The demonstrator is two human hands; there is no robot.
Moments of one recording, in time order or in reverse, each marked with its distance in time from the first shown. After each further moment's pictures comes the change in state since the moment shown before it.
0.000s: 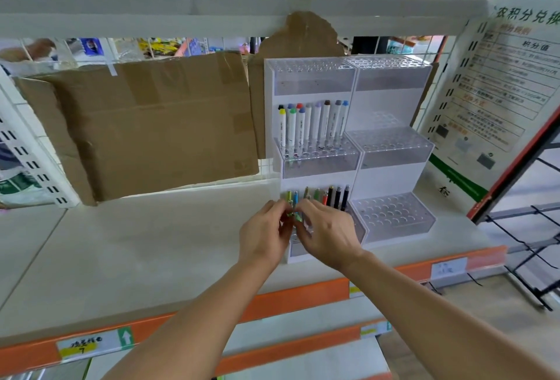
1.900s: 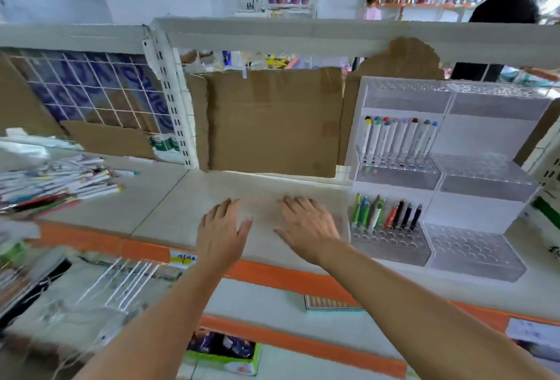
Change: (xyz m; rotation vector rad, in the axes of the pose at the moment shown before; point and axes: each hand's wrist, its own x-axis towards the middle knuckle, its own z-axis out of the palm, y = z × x) left_hand -0.089 -0.059 -0.127 0.472 -0.004 -0.543; right_hand 0.028 -0.111 0.026 -0.167 -0.520 -0.330
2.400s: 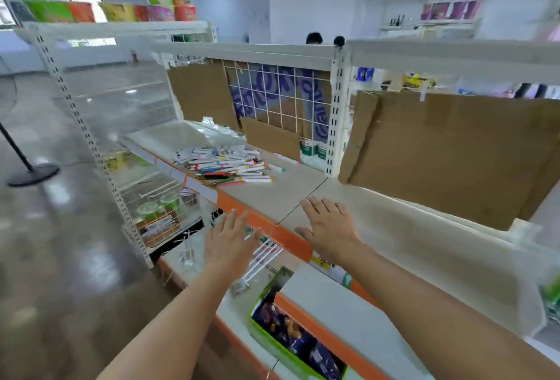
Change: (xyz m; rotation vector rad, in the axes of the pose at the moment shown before) left_hand -0.077 -0.196 -0.102 0.191 -0.056 -0.472; right_hand 0.103 -0.192 0.005 0.046 -0.087 -0.311
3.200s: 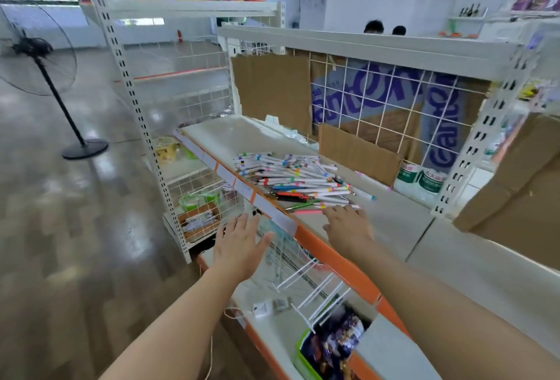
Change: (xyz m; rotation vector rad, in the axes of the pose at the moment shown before) left_hand 0.140 -0.182 -0.023 0.039 -0.063 -0.094; right_hand 0.228 -0.120 0.042 -0.055 -0.111 0.016
